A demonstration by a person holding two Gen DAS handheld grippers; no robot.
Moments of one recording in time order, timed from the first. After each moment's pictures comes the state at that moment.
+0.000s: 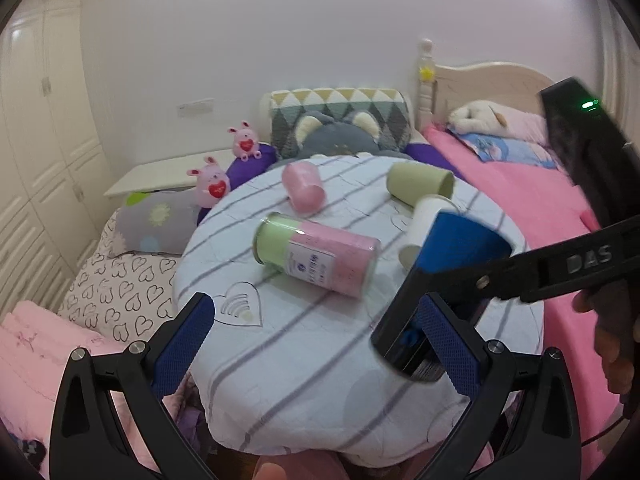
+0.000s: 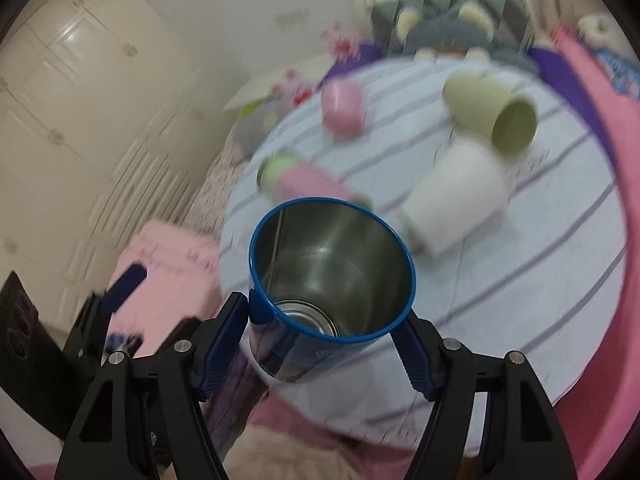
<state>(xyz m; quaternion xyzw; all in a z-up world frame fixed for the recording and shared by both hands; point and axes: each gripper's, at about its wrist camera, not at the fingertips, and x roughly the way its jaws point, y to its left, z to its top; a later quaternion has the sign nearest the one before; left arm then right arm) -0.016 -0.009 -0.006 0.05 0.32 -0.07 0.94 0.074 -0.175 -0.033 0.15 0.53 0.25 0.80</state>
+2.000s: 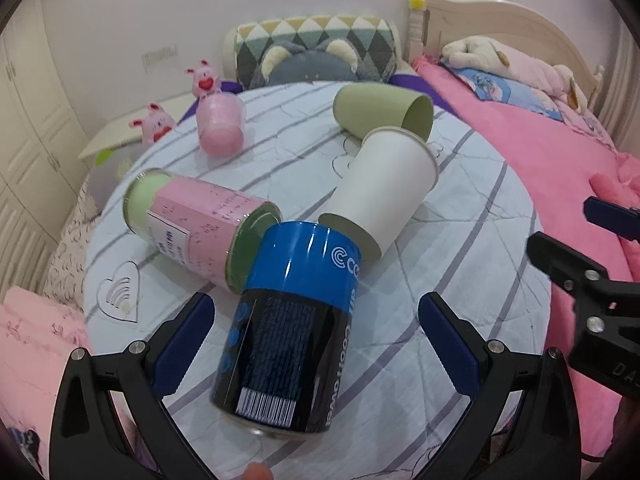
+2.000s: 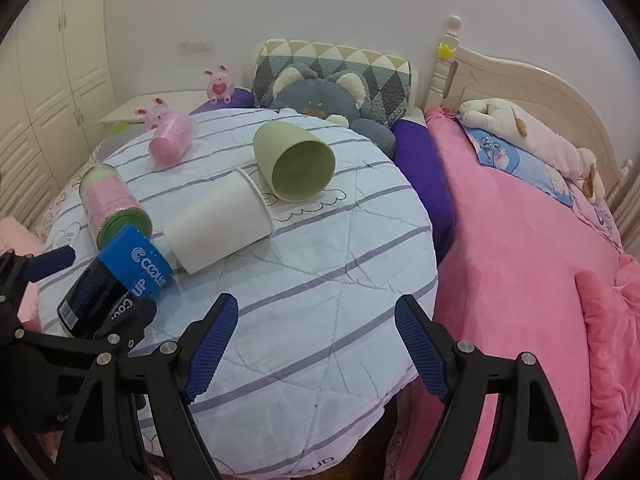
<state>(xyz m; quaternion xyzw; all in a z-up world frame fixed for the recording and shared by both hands) 0.062 -0.109 -0.067 0.06 0.44 -0.07 0.89 0.056 -0.249 -0.038 -0.05 0.42 -0.01 0.90</state>
